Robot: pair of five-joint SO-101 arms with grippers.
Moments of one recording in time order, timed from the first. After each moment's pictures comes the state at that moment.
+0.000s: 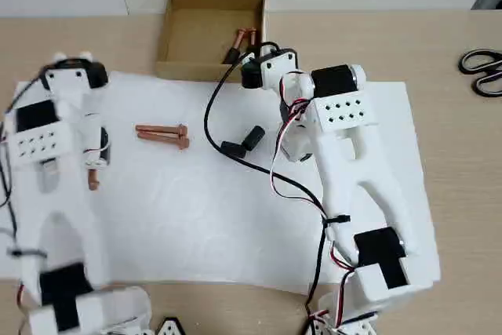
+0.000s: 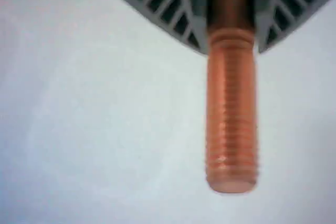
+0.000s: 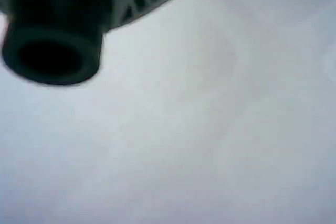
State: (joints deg) left arm -21.5 -9.3 11.1 88.1 -10.1; right arm -16.3 4.9 -10.1 95.5 20.5
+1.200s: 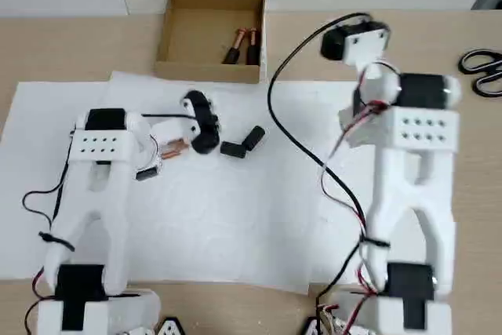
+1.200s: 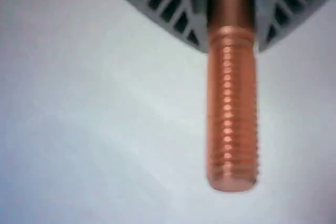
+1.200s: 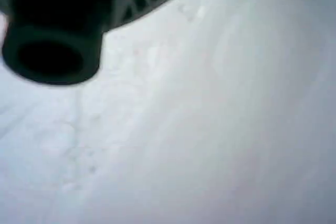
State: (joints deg) left arm -4.7 -5.9 20.9 80.4 -69.5; right arm 1.3 -9.2 -10.1 95.5 20.5
